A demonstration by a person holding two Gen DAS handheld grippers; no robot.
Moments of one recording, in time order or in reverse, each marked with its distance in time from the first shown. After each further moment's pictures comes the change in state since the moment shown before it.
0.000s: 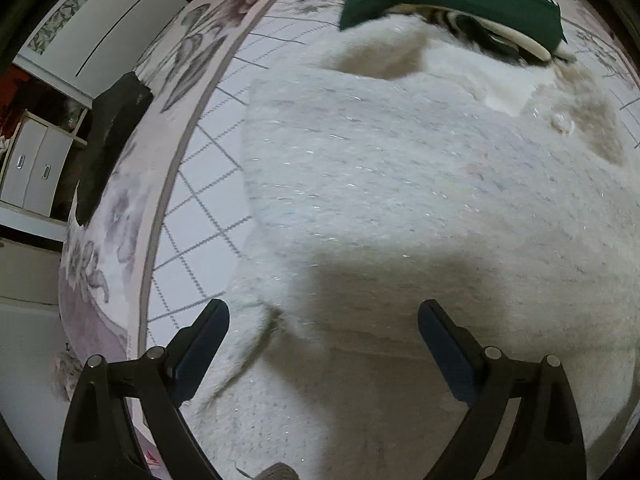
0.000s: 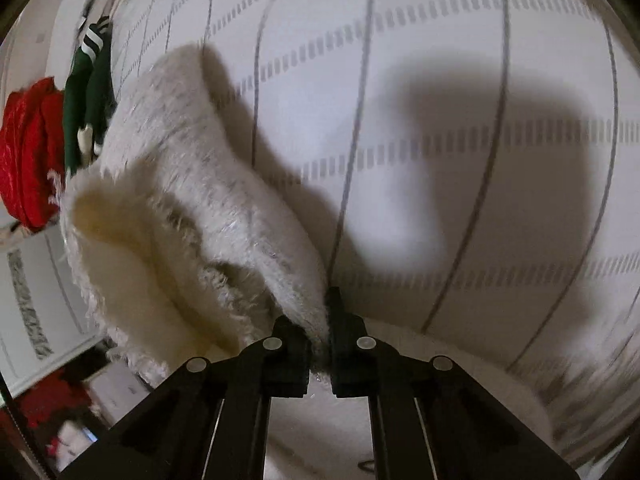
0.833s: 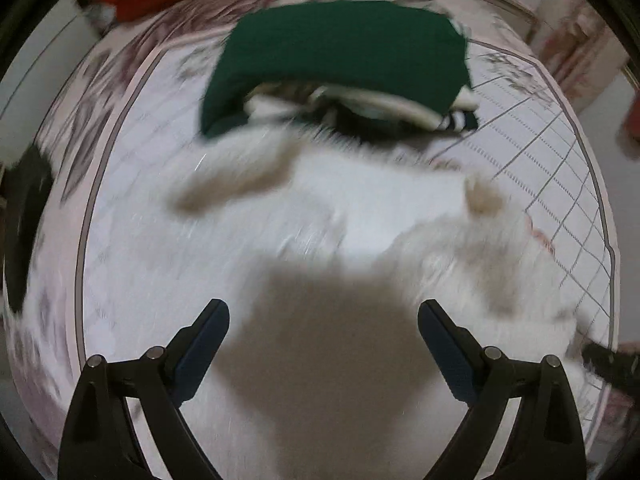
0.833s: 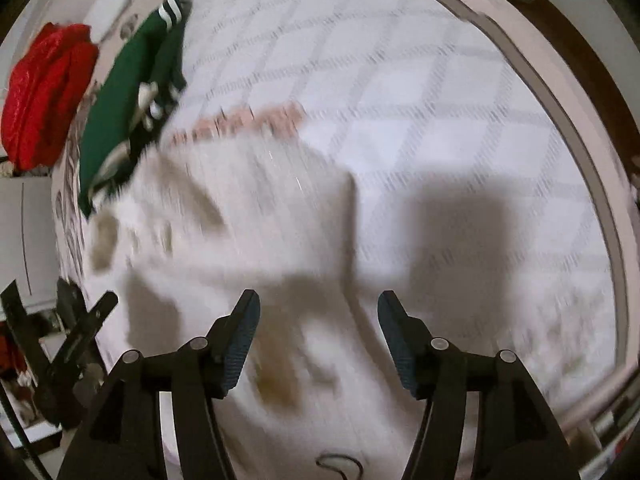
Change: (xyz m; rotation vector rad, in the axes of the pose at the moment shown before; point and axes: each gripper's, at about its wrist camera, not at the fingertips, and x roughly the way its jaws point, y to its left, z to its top) left arm -0.022 -0.078 0.099 0.183 -0.084 -0.317; right arm -0.083 0.061 0.020 -0.262 -0.197 -0.169
